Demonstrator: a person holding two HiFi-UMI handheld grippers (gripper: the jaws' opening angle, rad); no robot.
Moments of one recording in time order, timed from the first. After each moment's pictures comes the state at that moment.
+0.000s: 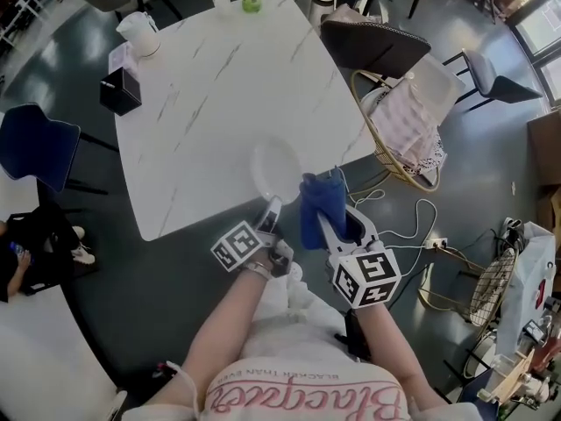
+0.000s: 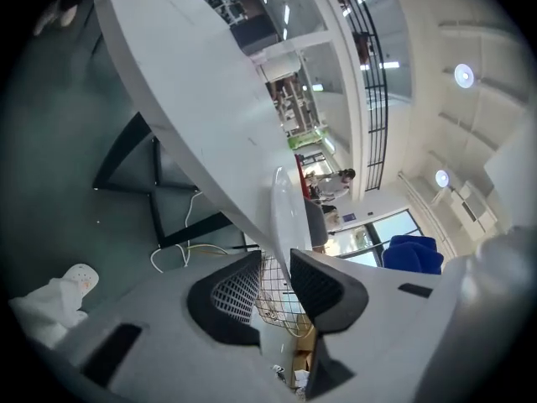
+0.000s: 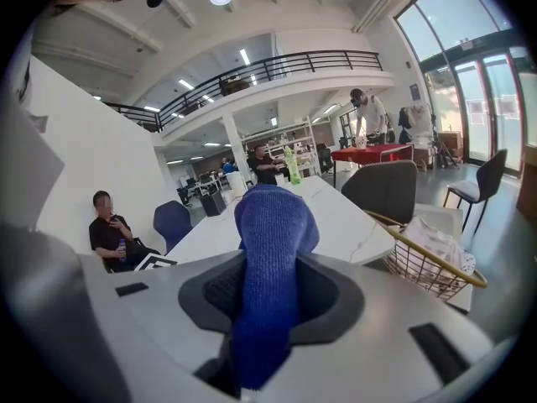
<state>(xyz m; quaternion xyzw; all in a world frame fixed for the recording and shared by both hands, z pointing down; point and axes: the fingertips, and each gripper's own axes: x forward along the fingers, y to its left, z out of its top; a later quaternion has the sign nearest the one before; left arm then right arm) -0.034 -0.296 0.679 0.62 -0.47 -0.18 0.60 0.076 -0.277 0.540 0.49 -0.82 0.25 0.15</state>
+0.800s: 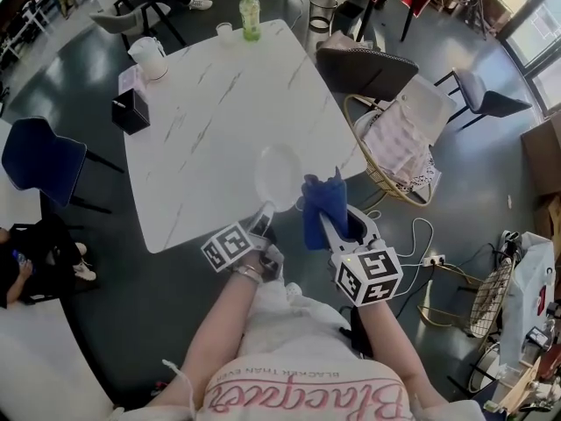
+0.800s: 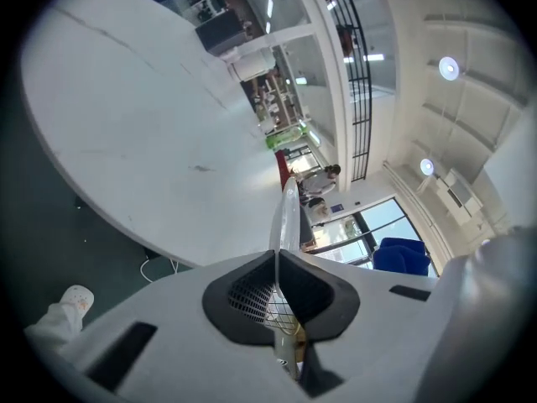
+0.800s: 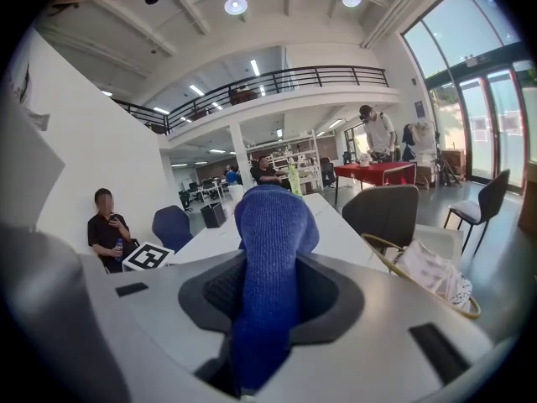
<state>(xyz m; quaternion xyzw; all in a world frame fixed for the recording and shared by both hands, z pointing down) -0.044 -0.315 0.627 0.66 -0.45 -0.17 0.58 0.083 -0.290 0.497 0.49 -0.83 0.20 0.13</state>
